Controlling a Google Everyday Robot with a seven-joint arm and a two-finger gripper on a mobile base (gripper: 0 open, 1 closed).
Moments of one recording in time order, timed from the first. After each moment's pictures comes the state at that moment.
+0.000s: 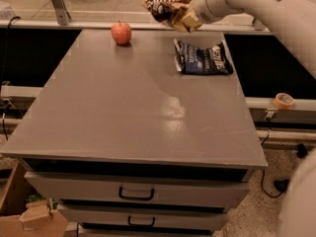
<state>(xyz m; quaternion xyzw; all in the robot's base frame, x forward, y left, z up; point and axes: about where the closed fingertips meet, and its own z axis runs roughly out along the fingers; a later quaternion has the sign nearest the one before) 0.801 -0.115 0.981 -0.49 0.70 -0.11 0.50</state>
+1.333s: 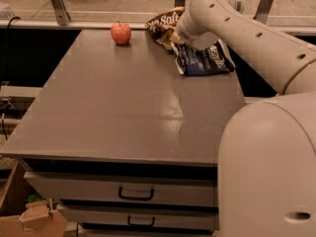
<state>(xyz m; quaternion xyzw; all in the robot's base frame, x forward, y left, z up) 0.860 -0.085 0.881 -0.46 0.77 -0.09 0.44</state>
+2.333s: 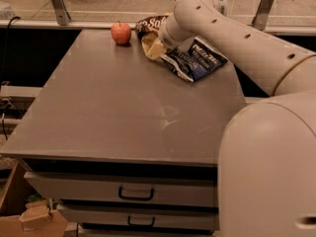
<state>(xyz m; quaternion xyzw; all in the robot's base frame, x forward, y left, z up) 0.834 -0.018 0.866 -0.51 0.75 -0.03 0.43</state>
